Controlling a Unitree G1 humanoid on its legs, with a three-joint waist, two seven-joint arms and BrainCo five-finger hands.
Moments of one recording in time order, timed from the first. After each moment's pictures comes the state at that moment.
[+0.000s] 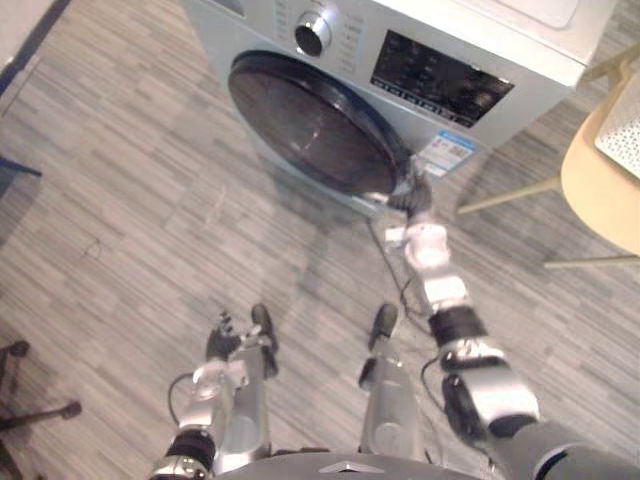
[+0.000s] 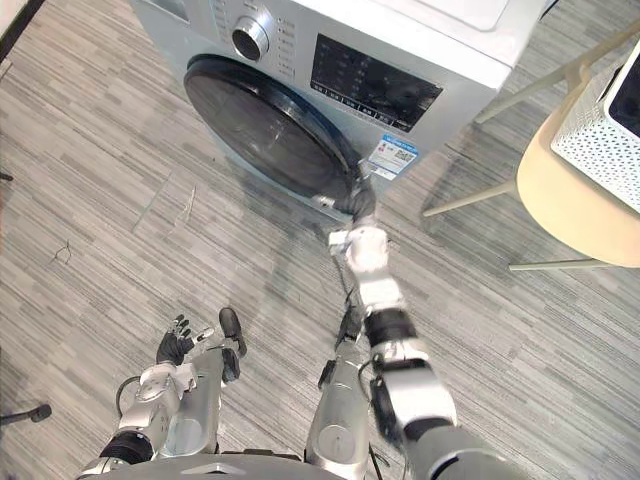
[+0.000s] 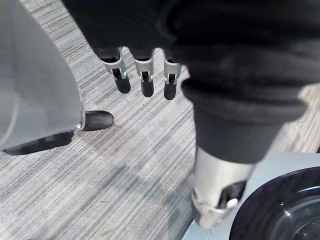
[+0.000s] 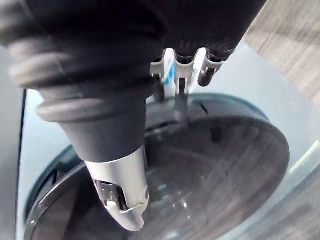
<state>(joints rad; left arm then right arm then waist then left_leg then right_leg) -0.06 0.00 0.00 0.74 -0.29 -0.13 0.14 -0.74 -0.30 0.02 0.64 -0.04 -0.08 -0.24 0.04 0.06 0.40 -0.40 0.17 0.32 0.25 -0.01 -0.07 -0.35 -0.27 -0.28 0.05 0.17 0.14</state>
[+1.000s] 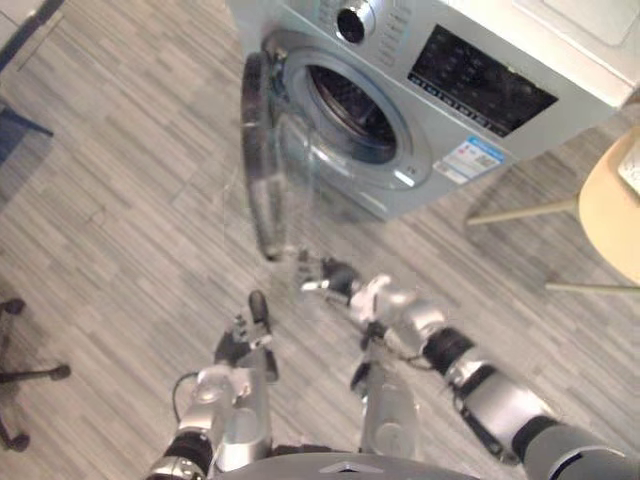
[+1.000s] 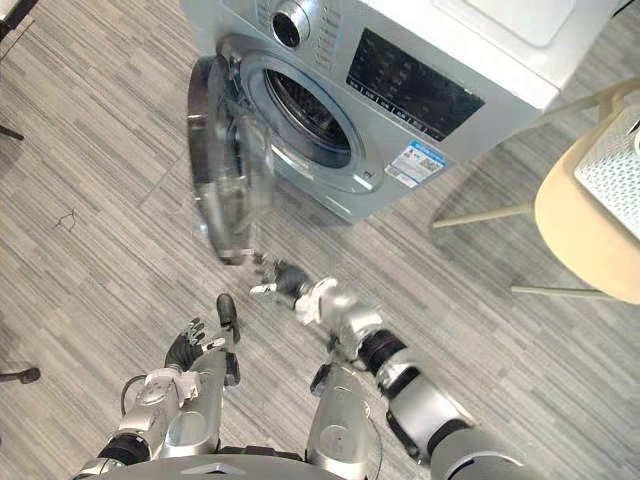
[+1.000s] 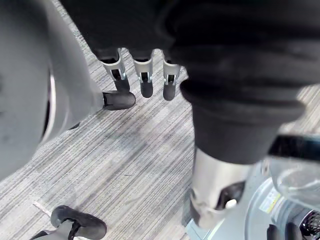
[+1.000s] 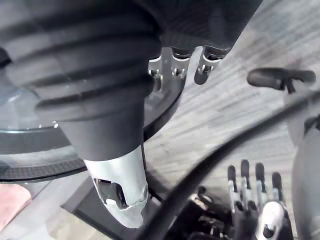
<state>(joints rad) -0.06 0.05 -0.08 0.81 -0.25 -0.13 0.04 -0.53 -0.30 0.66 0.65 0.74 0.06 0.36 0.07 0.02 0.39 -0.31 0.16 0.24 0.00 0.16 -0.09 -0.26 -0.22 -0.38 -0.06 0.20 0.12</state>
